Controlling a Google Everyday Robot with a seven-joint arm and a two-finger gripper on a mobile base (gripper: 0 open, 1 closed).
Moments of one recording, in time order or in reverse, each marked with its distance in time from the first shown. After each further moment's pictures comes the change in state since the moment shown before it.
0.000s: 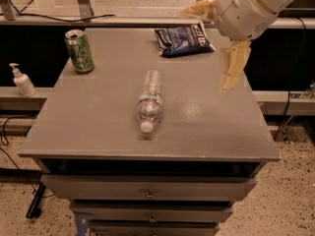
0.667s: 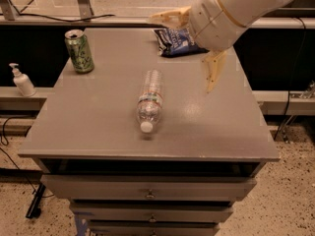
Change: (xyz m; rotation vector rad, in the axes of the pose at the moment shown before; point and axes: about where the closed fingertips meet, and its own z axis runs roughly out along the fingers) arm -0.032 -0.012 0.030 0.067 -0.016 -0.379
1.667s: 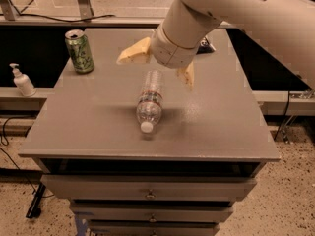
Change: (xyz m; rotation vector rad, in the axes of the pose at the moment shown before) arm 0.015 -0.003 0.094 -0.189 0.068 -0.531
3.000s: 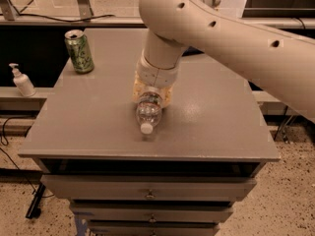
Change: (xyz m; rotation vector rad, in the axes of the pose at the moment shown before) arm -0.023 0.007 0.068 -0.153 -0.099 -0.056
